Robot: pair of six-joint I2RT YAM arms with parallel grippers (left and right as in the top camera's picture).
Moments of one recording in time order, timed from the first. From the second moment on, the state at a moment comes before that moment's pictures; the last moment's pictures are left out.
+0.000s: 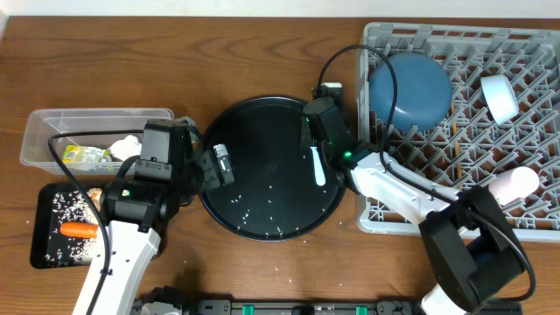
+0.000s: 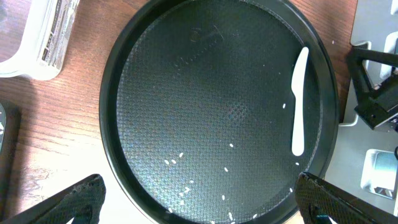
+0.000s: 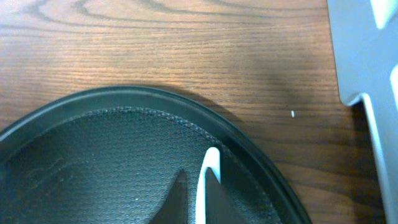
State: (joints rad) left arm -0.18 1.09 0.96 -0.87 0.14 -0.51; right arm 0.60 1.80 1.04 0.04 0.27 0.49
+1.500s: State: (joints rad) left arm -0.18 1.09 0.96 -0.87 0.14 -0.51; right arm 0.60 2.05 1.04 0.29 0.29 0.49
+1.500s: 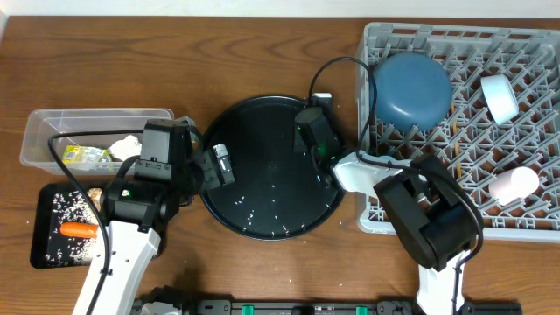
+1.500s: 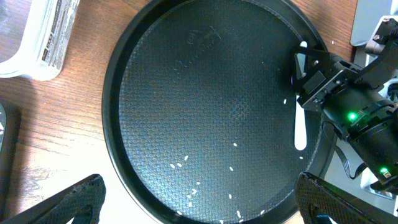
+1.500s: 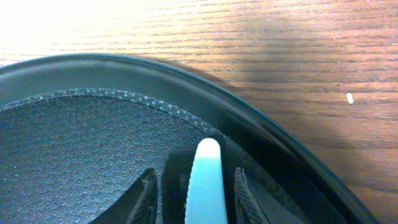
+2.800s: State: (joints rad) left arm -0.18 1.09 0.96 -0.87 0.14 -0.51; right arm 0.60 1.97 1.04 0.22 0.25 0.52
